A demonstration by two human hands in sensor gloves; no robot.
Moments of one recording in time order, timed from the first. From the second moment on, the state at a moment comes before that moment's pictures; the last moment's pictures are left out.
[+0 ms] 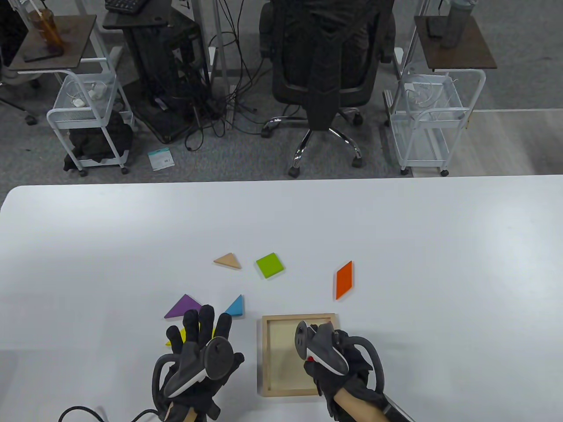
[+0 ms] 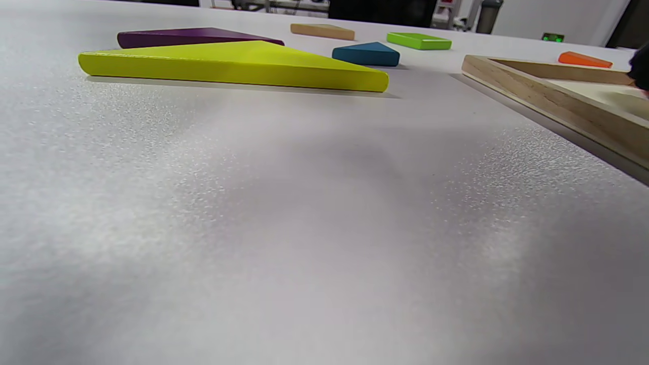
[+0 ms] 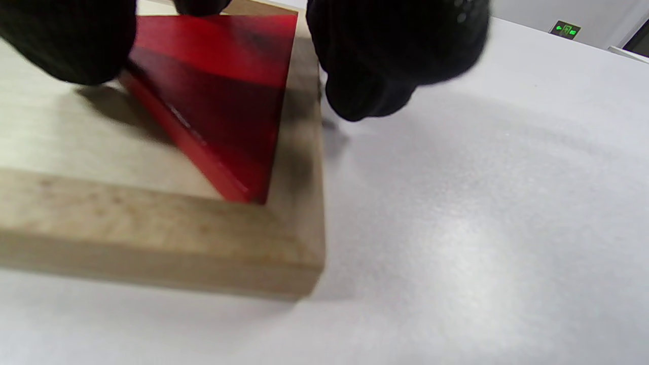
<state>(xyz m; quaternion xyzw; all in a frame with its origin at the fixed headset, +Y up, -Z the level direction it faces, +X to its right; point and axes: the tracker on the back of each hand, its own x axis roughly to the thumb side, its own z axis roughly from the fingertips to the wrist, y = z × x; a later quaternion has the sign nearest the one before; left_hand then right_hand) -0.177 -0.763 -0.176 -0.19 -0.08 0.05 0.98 0.072 -0.775 -0.205 0.02 -0.20 -0.97 0.10</state>
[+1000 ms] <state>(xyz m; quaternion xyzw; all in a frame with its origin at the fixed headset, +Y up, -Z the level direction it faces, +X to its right) -0.219 -0.751 -0.195 -0.25 -0.06 0.03 0.97 0.229 -0.748 -0.189 0.14 -0.14 -0.97 -0.11</state>
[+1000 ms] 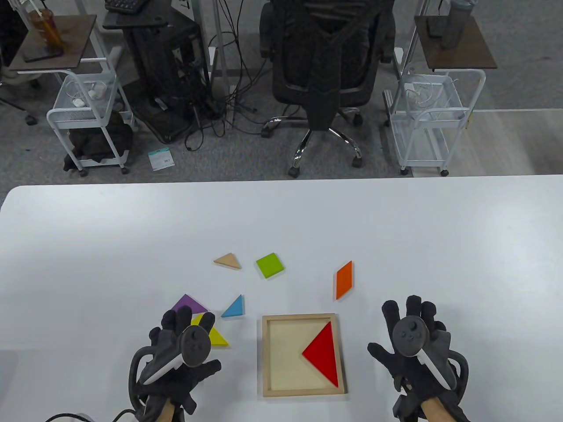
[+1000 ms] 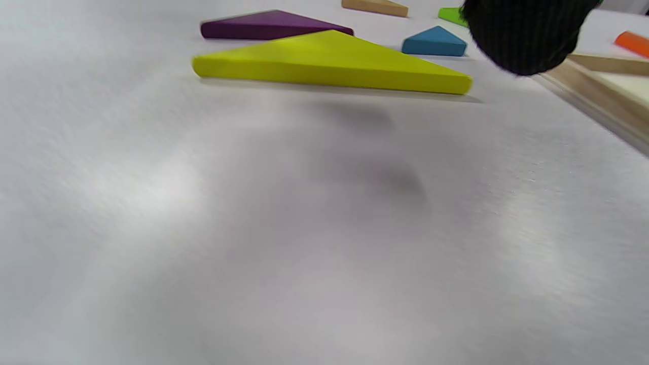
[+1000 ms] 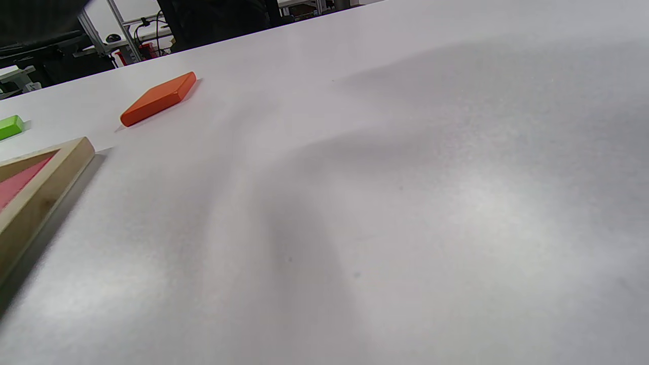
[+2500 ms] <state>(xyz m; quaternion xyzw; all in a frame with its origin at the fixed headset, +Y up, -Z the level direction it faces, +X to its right) -0.182 -0.774 -0.249 -0.33 -0.13 -0.17 0.92 0.231 -0.749 -0.190 0.14 -0.18 -0.97 -0.12</state>
